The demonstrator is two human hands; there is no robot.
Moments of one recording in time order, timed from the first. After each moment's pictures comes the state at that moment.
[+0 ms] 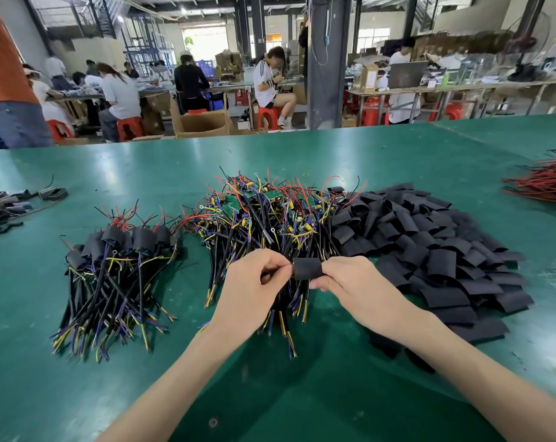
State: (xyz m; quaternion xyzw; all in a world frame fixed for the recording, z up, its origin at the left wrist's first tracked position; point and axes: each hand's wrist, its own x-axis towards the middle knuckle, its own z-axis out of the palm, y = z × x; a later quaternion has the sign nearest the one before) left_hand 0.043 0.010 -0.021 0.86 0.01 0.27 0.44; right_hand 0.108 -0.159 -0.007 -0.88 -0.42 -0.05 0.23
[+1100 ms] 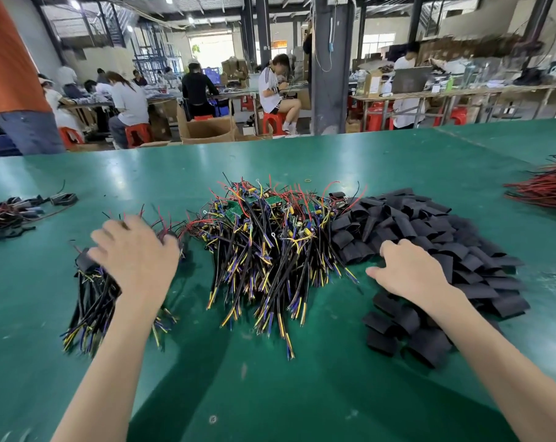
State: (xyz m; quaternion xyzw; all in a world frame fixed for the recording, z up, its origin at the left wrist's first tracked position) left_hand 0.044 0.129 0.004 0.83 0.41 0.36 0.01; right_hand 0.157 -0.201 -0.007 -0.99 -0.11 -0.02 0.07
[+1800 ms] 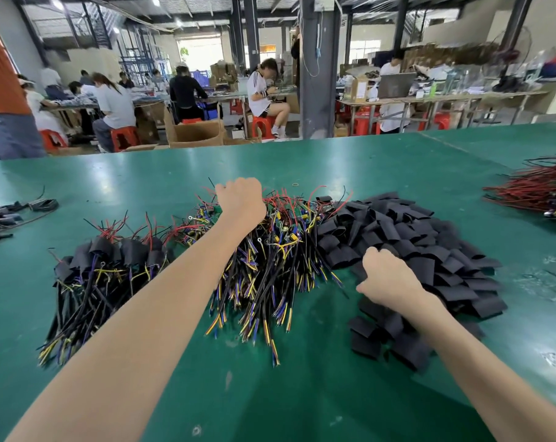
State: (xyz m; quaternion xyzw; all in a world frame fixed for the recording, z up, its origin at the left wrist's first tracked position) left_hand 0.190 0.038 0.055 0.96 0.20 0.17 -0.04; right_hand 0.155 -0.198 -0.013 -0.99 -0.14 0.00 0.08
